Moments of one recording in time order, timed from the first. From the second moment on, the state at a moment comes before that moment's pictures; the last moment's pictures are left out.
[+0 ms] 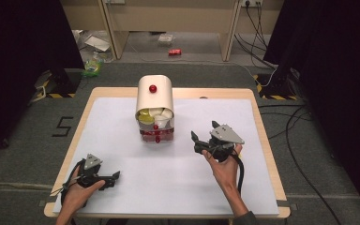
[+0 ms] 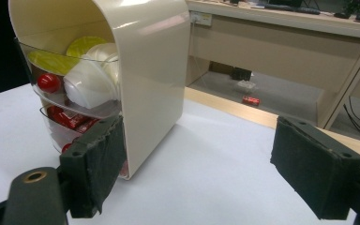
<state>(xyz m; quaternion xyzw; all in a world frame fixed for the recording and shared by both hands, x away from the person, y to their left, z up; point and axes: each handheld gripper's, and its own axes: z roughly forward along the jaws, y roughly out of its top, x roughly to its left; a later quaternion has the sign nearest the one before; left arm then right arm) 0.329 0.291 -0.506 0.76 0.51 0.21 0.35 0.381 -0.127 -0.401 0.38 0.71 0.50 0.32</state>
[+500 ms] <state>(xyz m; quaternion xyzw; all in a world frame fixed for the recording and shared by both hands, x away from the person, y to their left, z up) 0.329 0.291 -0.506 0.76 0.50 0.21 0.35 0.372 -0.141 -0.407 0.39 0.71 0.49 0.32</state>
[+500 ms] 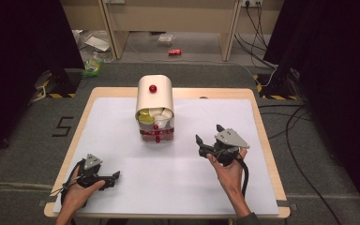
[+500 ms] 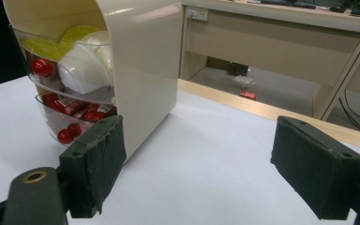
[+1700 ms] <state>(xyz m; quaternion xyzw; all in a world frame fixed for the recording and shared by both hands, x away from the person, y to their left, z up) 0.329 0.291 -0.506 0.76 0.50 0.21 0.35 0.344 -0.208 -0.428 0.45 0.68 0.47 0.34</state>
